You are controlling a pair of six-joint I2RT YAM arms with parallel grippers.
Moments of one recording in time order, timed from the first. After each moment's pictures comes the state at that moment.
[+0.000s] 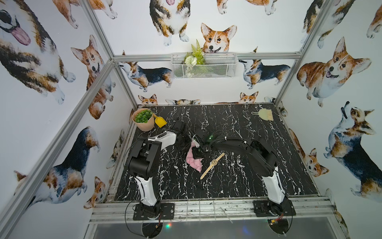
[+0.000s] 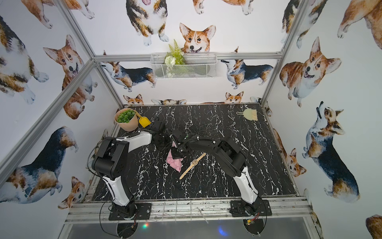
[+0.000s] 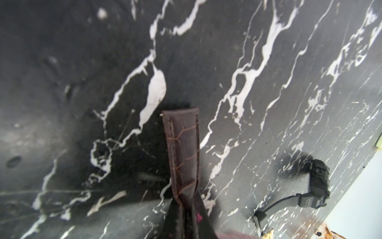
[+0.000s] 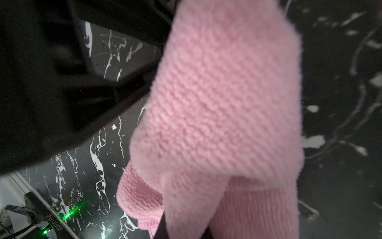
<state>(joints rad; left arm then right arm) -0.34 1.86 1.09 -0.45 0.25 -0.95 0.94 2.11 1.52 -0.54 -0.24 0.63</state>
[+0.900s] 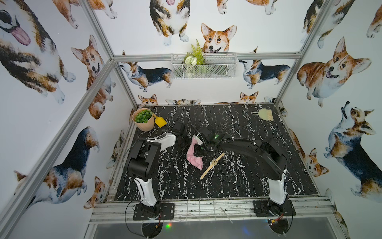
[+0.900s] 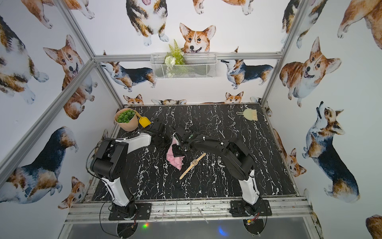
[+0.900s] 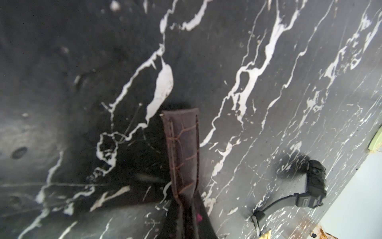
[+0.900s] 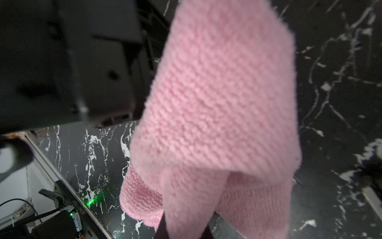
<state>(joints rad) -0.35 1.85 1.05 -0.40 0.25 -0.99 0.94 1.99 1.46 -0.50 -0.24 0.62</state>
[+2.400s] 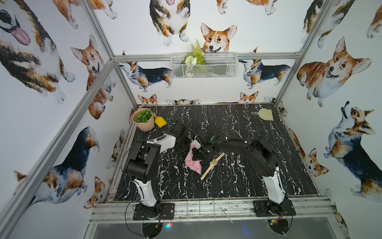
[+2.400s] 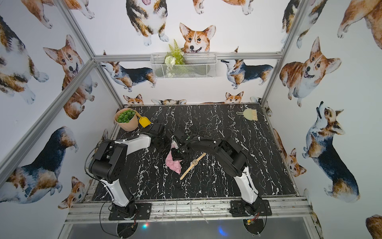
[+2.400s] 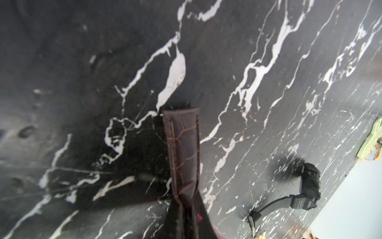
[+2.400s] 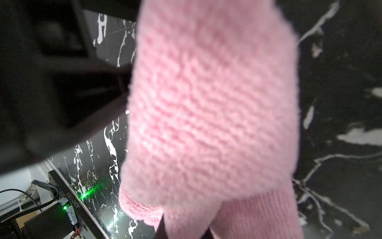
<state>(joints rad) -0.35 1.81 1.01 -0.37 0.24 -1.05 0.93 2.09 1.45 -0.49 -0.33 0.61</state>
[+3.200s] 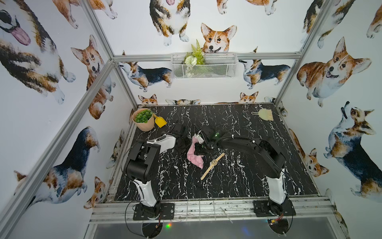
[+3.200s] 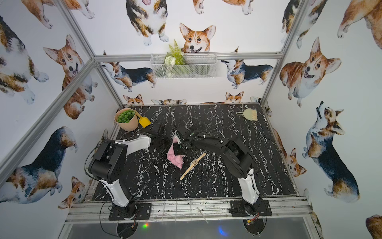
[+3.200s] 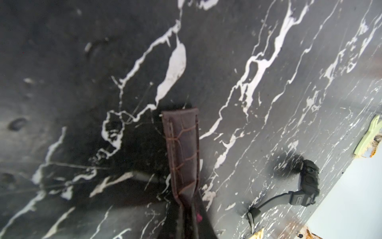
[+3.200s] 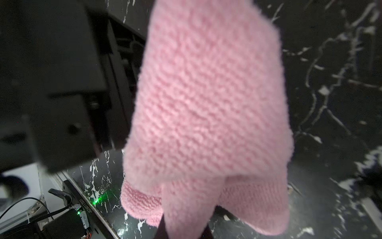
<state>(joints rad) -0.36 1.82 1.00 -0.36 0.25 -1.06 0.90 2.04 1.49 -0.52 -0.30 0.63</state>
